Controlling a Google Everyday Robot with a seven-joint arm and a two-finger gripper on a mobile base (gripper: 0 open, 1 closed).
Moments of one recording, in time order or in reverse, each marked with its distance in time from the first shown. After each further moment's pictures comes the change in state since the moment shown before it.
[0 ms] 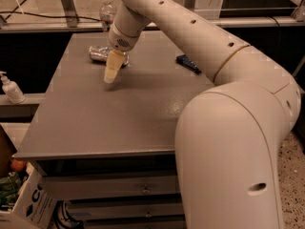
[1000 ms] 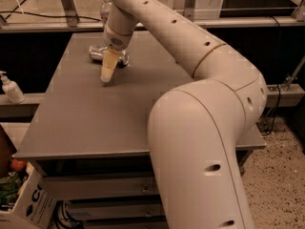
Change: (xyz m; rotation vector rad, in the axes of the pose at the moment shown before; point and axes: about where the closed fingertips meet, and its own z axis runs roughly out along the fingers) arm 0.000 -0.015 0.021 -0.029 0.075 0.020
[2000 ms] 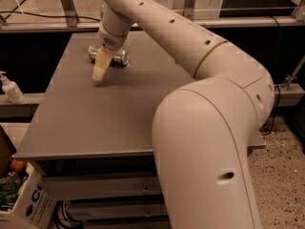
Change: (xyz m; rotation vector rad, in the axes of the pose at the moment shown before) arm -0.016 -0.001 0.000 0.062 -0.022 0.096
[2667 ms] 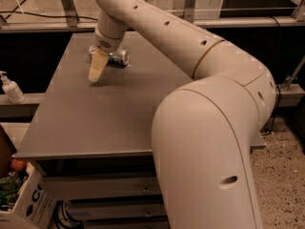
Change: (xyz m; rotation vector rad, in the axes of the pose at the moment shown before) arm -0.011 0.001 0.008 0.046 0.008 0.016
